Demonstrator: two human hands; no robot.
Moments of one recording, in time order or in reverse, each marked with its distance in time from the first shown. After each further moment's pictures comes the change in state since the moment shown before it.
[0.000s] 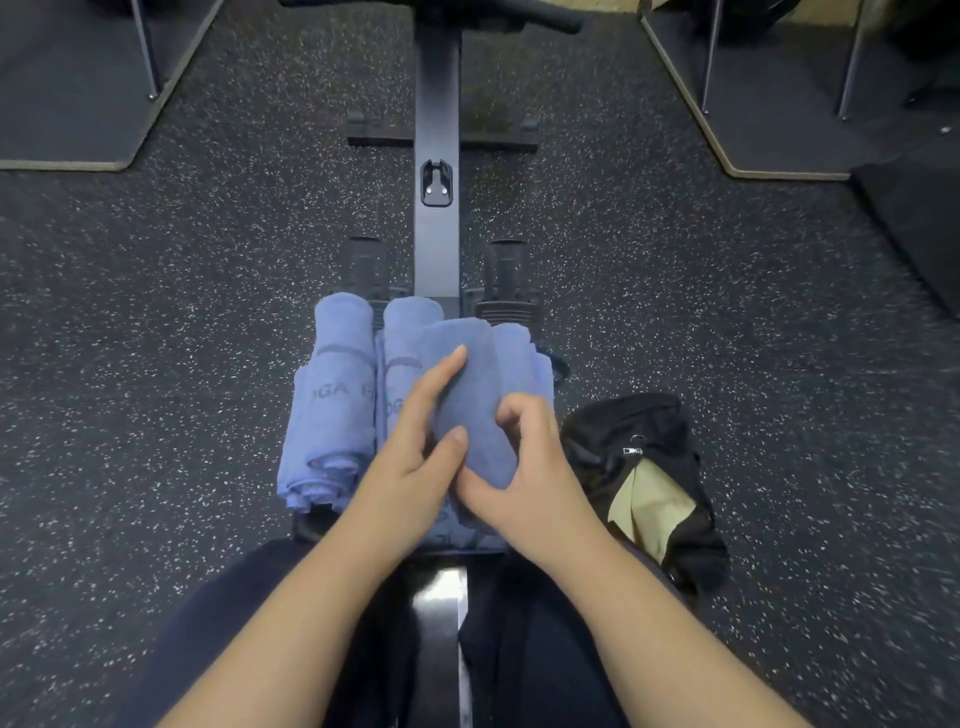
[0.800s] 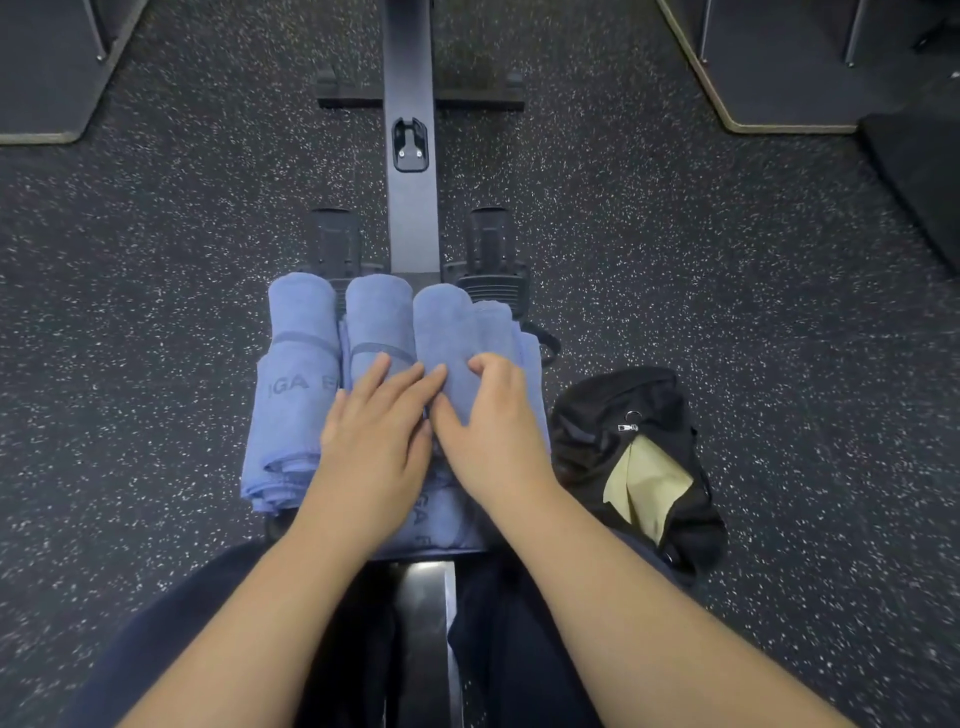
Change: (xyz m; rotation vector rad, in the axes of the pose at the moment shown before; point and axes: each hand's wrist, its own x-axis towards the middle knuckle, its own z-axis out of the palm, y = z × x) left_hand 0.023 -0.048 -0.011 0.882 0.016 0.053; right_hand 0.051 0.028 0.023 -0.234 0.070 0.126
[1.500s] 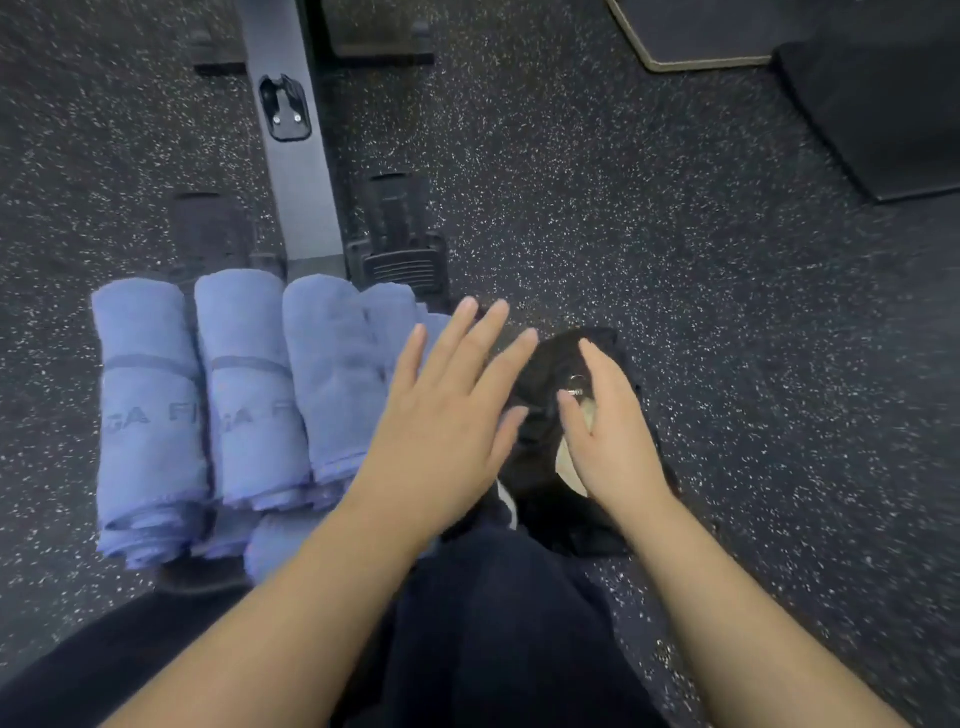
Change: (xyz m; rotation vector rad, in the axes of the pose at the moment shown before) left_hand 0.043 0.095 0.057 0.185 -0.019 0.431; right_hand -0.008 0.151 -0.093 -0.143 0.182 0.044
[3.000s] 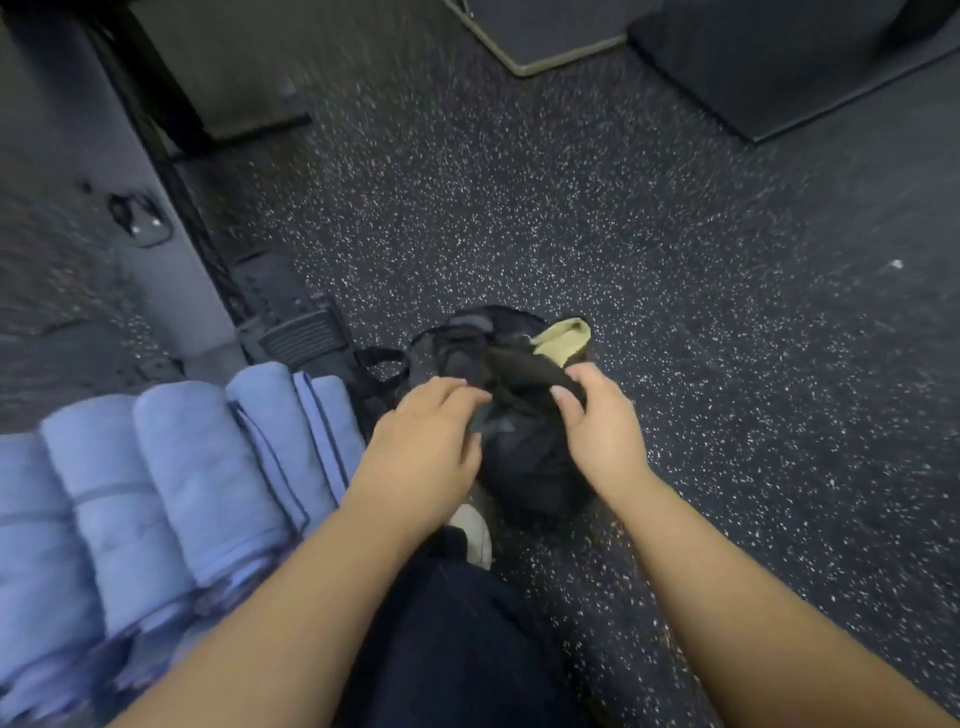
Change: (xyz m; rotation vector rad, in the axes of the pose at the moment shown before) left_hand 0.052 0.058 0.026 -0.138 -0.397 -0.032; right_hand 0.004 0.065 -0.056 0.034 0.154 0.336
